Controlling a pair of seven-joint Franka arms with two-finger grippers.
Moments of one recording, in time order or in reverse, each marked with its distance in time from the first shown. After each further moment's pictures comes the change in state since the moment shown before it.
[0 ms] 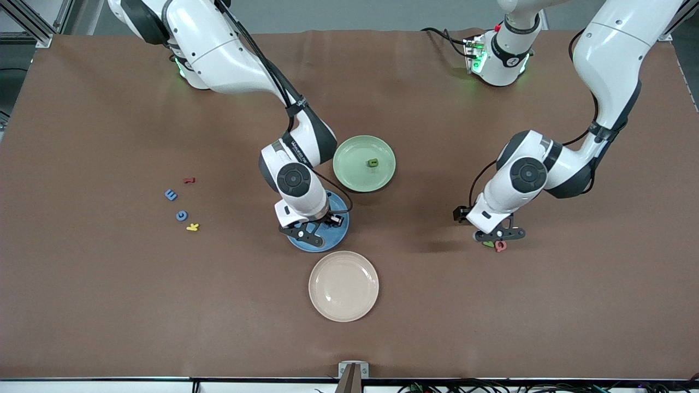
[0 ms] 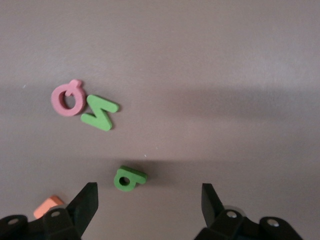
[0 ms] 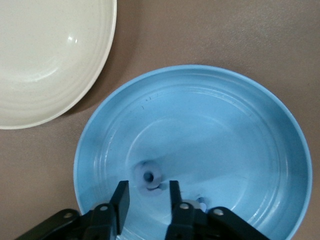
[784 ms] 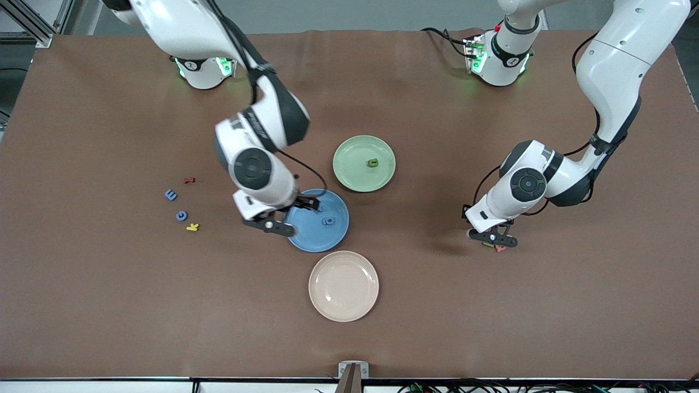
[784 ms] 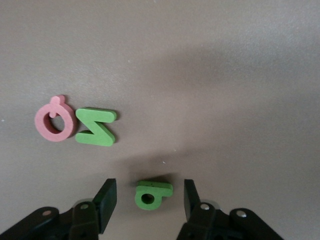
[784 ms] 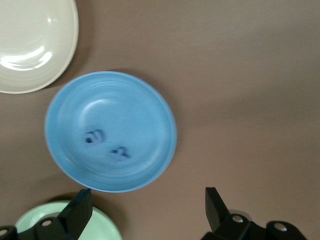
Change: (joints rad) left arm 0.040 0.073 0.001 0.007 0.057 0.004 0.227; right arm -0.112 -0.308 -0.034 -0.103 -0.001 -0.381 -0.281
